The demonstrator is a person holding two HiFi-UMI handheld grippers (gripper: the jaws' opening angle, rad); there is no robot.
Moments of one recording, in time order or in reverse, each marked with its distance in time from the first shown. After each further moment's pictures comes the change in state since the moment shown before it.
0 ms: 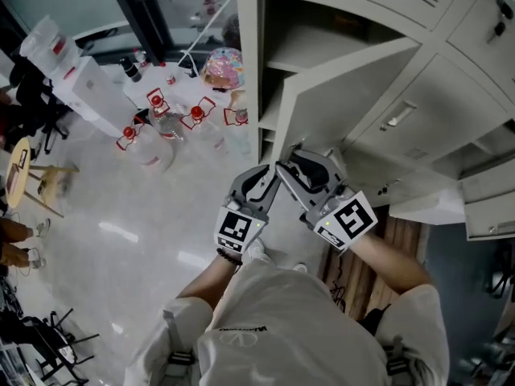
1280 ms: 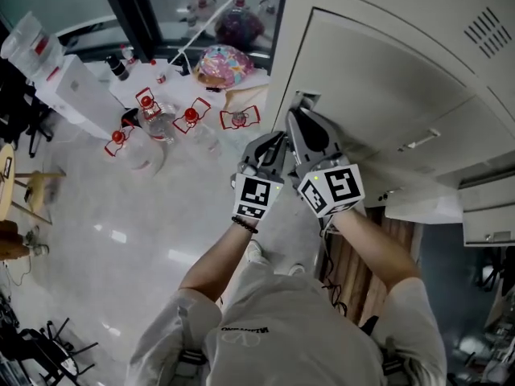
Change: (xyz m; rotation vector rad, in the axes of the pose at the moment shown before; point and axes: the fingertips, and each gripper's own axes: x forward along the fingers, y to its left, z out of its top) left arm 0.091 0.116 0.001 0.052 -0.029 0.097; right arm 0.107 -0.120 -0.016 0.010 -0.018 -0.385
